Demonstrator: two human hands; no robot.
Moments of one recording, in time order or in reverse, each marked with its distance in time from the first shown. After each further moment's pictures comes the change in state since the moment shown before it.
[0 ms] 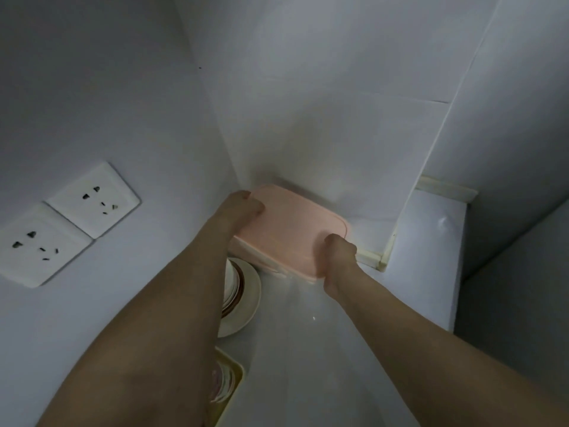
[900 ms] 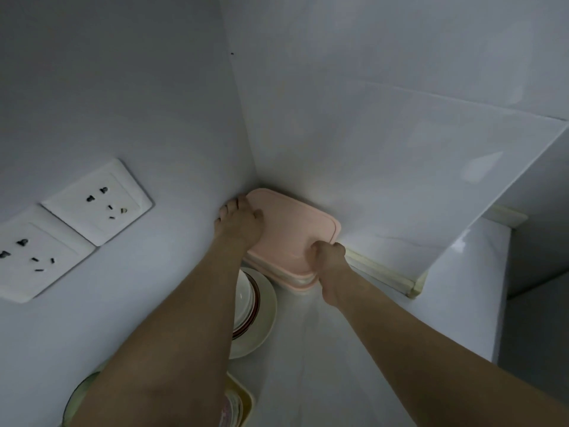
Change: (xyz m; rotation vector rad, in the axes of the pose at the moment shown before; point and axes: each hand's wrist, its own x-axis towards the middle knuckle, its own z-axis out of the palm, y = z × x) left_hand 0.066 -0.059 0.001 0.487 0.221 -0.002; right_hand 0.042 0.004 0.072 -0.247 -0.140 -0.069
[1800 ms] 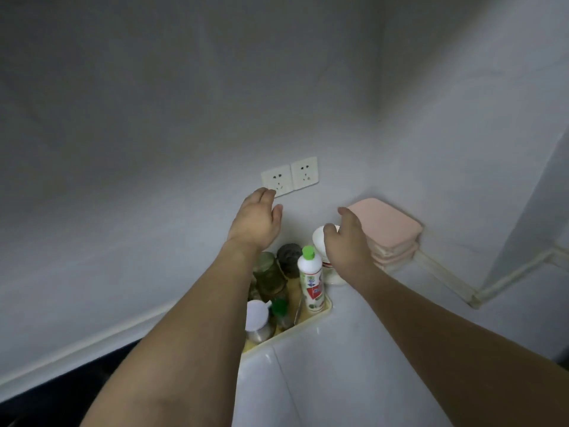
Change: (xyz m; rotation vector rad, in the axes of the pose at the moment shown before) left_hand -0.372 -0.075 -0.152 0.032 0.533 -0.008; right_hand -0.293 0.055 -0.045 -0.526 -0.389 -0.933
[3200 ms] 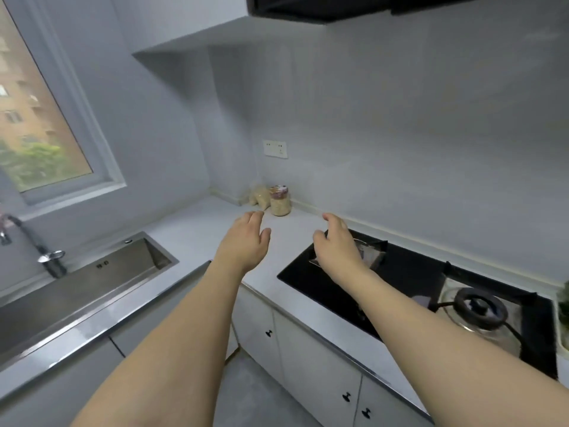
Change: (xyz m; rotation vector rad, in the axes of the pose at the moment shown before) left_hand -0.755 -0.220 -0.349 0.361 0.350 -1.050; right_hand -0.636 -0.224 0.281 0.020 -1.094 -0.657
